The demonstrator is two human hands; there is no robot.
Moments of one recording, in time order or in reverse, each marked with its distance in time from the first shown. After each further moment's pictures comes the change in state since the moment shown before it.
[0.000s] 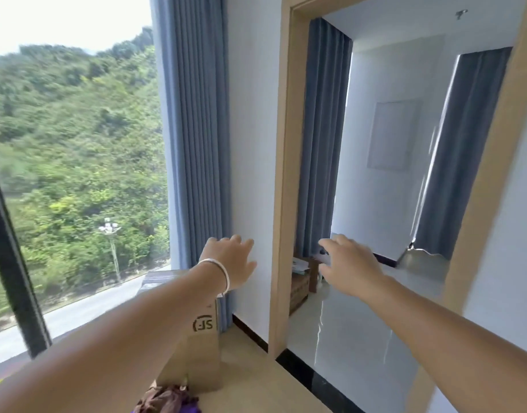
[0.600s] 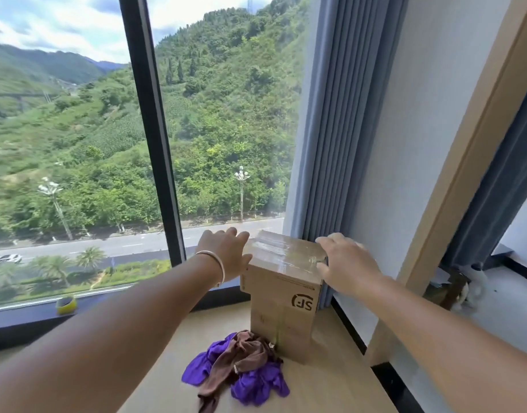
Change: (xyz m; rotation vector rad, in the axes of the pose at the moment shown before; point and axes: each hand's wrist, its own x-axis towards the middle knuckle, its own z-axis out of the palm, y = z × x) left_hand -0.036 -0.211 0.133 0.131 -0.302 -0.488; right_hand 0.180 -0.207 0.161 0.212 -0.170 -0.521
